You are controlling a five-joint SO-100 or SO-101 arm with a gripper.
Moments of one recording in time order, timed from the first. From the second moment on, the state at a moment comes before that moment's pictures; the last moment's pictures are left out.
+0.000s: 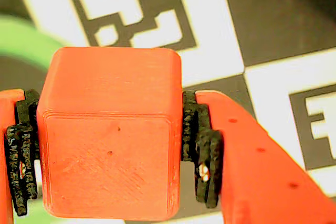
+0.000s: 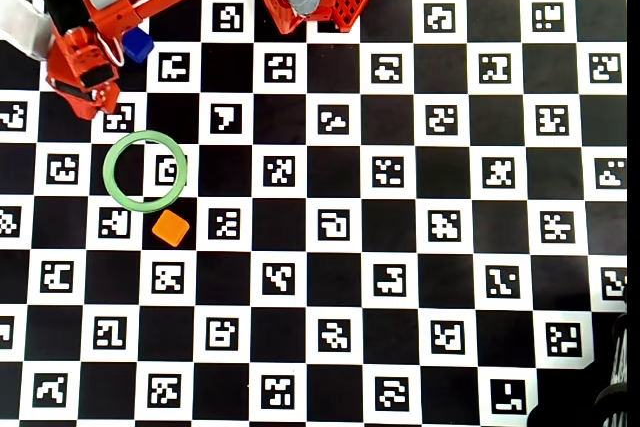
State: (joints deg) arm 63.5 80.9 78.0 85.2 -49.1
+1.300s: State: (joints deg) arm 47.1 79.9 79.5 82.8 -50.3
